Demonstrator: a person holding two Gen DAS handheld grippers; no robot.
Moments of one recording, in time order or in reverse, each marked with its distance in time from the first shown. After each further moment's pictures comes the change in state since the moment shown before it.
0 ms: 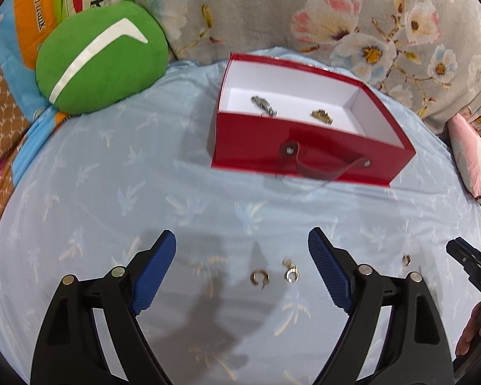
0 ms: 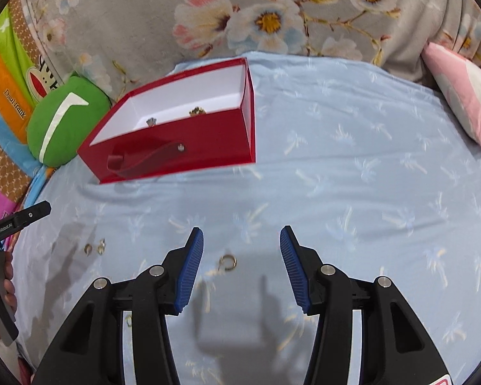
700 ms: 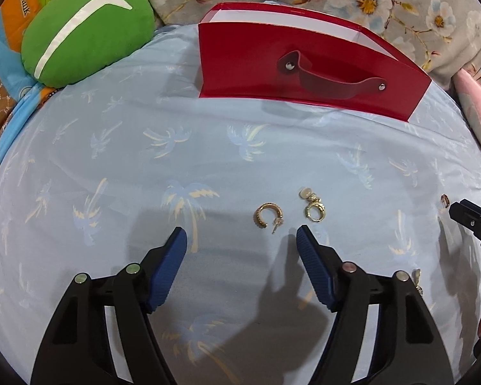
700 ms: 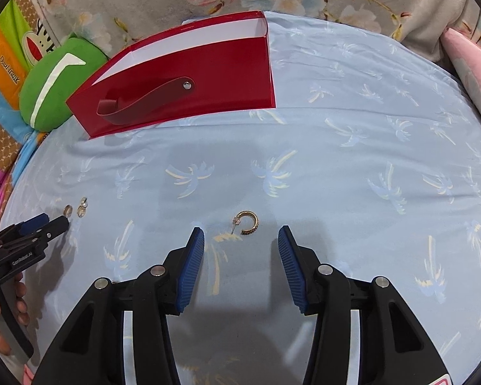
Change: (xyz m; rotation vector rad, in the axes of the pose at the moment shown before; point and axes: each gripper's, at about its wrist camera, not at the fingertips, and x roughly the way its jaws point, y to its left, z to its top) left arm 0.051 -0.007 -0.062 0.082 0.059 0.035; right arm 0.052 0.023 -0.031 -0.049 0.108 -0.018
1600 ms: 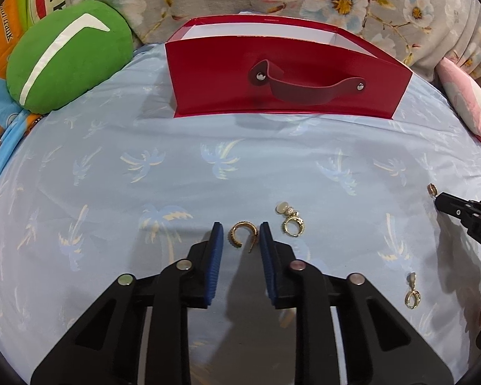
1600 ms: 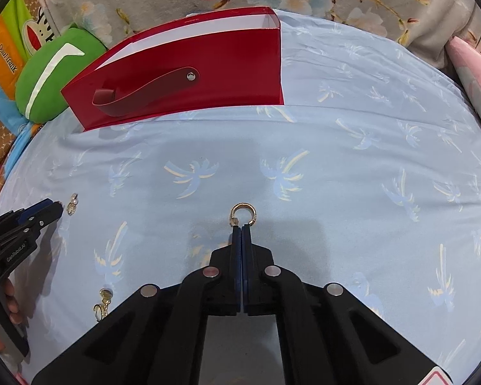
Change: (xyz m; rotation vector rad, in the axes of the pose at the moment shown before) left arm 0.004 -0.014 0.004 0.078 -0.052 -0.045; right arm 0.014 0.012 0.000 -0.034 -0.003 -0.032
